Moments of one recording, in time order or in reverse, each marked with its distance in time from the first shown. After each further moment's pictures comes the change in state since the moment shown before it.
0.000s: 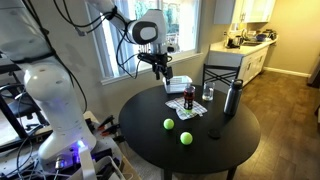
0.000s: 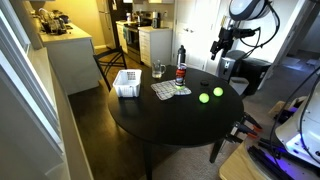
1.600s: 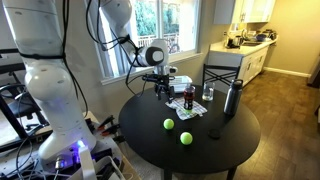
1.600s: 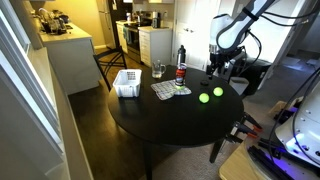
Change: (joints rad) arm 0.031 0.336 0.000 0.069 -0.301 0.099 0.175
